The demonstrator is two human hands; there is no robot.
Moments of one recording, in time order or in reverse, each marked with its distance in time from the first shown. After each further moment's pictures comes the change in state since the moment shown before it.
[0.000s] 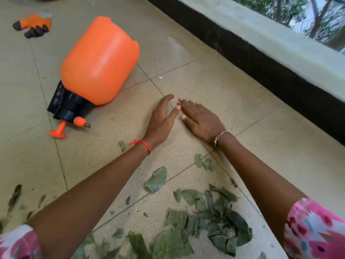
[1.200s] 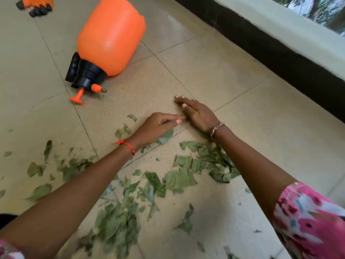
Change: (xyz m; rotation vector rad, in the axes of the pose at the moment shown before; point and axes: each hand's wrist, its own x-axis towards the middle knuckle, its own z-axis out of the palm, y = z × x) left_hand -0.110 0.005 -0.047 -0.018 -0.503 -0.066; right_hand -0.068 -0.066 0.017 0.445 0.037 0.140
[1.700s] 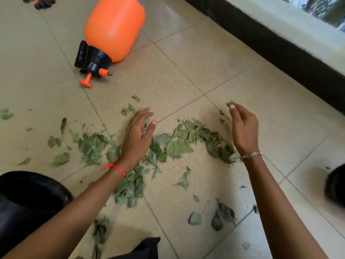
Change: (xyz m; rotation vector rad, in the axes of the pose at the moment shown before) left_hand -0.109 -0.007 0.036 0.105 0.540 -0.024; right_hand -0.155 -0.022 -0.014 0.257 0.690 0.341
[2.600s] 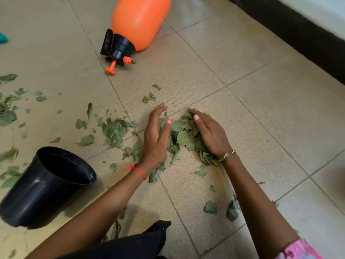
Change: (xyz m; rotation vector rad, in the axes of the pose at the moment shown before) left_hand -0.042 0.015 0.001 -0.181 0.131 -0.015; right_hand -0.043 -0.005 0.079 -0.136 -0.549 -0.155
